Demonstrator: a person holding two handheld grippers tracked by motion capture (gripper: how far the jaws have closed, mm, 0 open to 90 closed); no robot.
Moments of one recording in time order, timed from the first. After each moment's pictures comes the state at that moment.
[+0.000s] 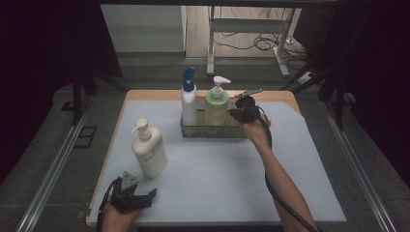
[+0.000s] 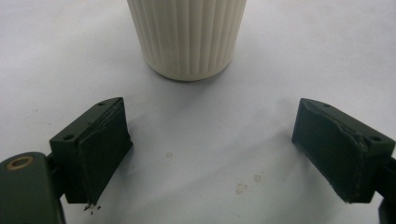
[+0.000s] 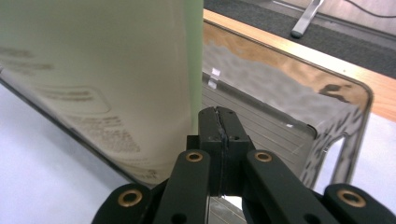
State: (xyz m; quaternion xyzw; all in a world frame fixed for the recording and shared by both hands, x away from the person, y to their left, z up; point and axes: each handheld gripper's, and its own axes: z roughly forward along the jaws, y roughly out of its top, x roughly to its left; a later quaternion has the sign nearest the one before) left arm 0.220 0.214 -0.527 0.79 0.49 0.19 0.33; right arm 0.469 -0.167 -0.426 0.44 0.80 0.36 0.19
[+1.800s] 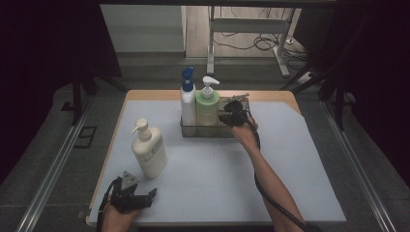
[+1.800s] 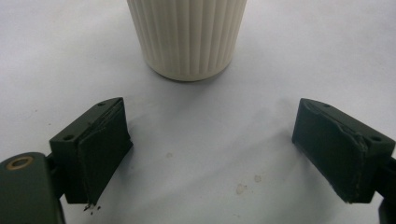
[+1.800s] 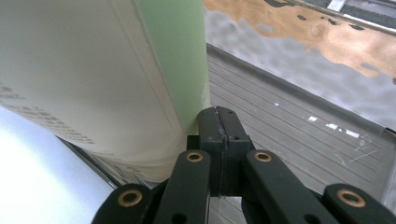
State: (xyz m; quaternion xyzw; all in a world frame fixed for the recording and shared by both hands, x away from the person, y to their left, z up) left arm 0.221 0.213 -0.527 0.79 0.49 0.19 0.33; right arm 0.479 -0.136 -0.459 0.43 0.82 0.35 0.15
